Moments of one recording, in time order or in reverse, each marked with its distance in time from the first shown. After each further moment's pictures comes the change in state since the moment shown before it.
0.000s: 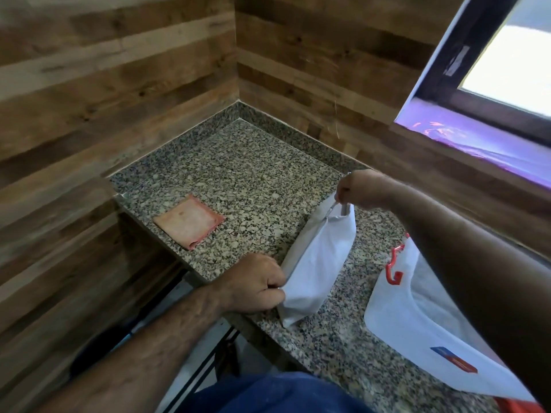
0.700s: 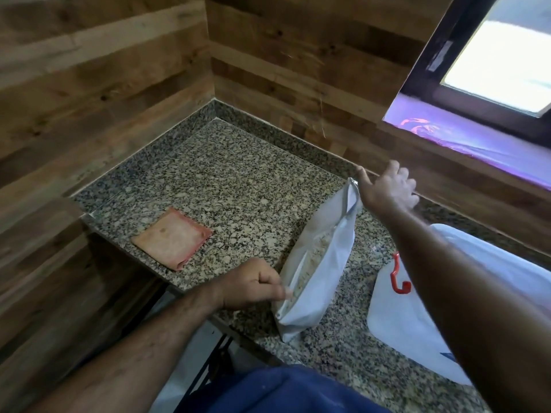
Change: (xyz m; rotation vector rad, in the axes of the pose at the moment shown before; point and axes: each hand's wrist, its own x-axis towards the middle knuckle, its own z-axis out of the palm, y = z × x) left_hand 0.020 -0.054 -0.014 -0.663 -0.314 -0.206; right_hand 0.014 0.016 0.032 0.398 0.495 0.764
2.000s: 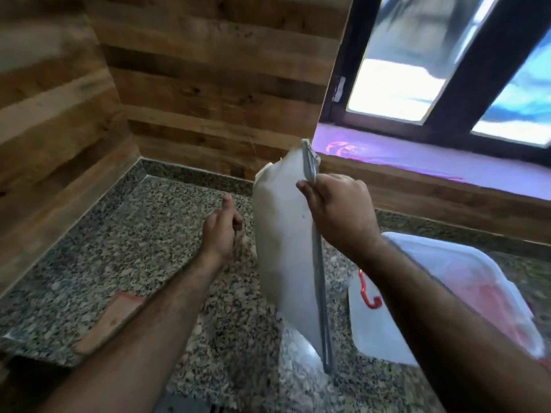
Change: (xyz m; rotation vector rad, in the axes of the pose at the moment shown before) left_hand 0.142 0.052 -0.106 -0.317 0.735 -0.144; right_hand -0.064 -0.040 -0.089 0.159 0.428 -0.602
